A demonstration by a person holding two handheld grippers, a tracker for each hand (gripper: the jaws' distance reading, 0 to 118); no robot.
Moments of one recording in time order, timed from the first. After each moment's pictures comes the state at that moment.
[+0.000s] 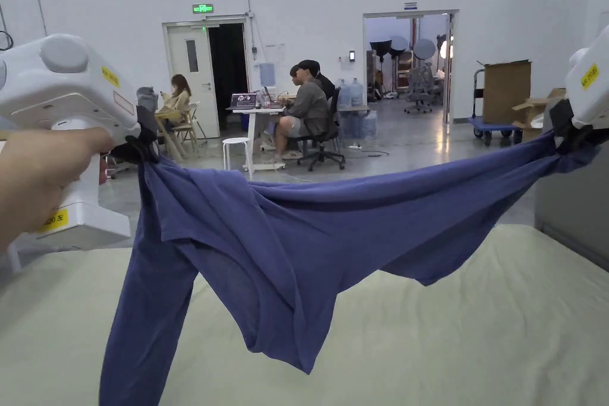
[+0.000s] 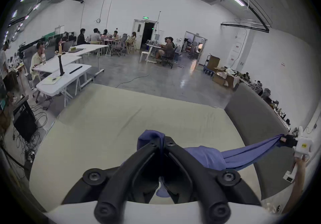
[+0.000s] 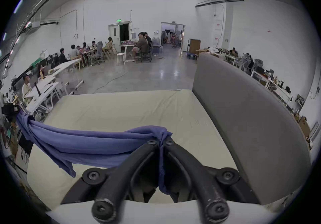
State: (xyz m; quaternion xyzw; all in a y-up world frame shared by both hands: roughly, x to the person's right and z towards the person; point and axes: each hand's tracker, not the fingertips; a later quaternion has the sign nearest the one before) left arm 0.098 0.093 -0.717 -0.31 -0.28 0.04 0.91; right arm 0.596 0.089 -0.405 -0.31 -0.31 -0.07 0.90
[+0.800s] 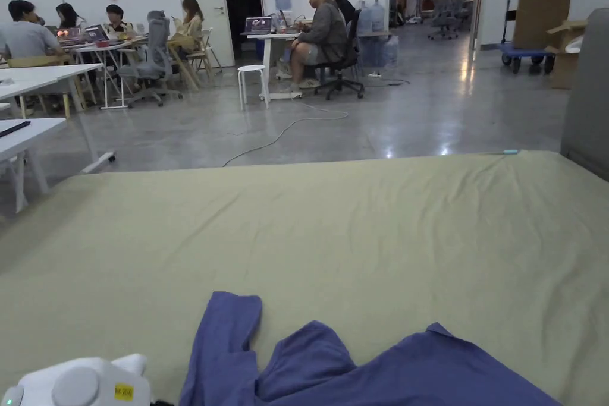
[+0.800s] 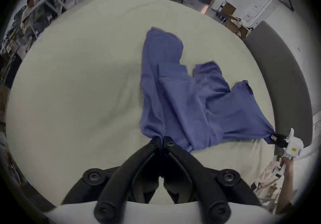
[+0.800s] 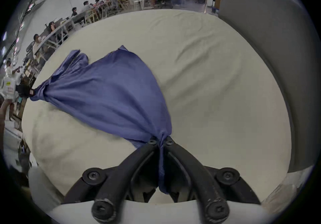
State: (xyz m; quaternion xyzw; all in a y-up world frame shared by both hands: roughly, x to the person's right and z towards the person) left arm -0.020 -0.302 -0.578 -0.57 -0.26 -0.01 0.78; right arm 0.482 -0.311 -0.198 -0.49 -0.19 -0.12 0.84
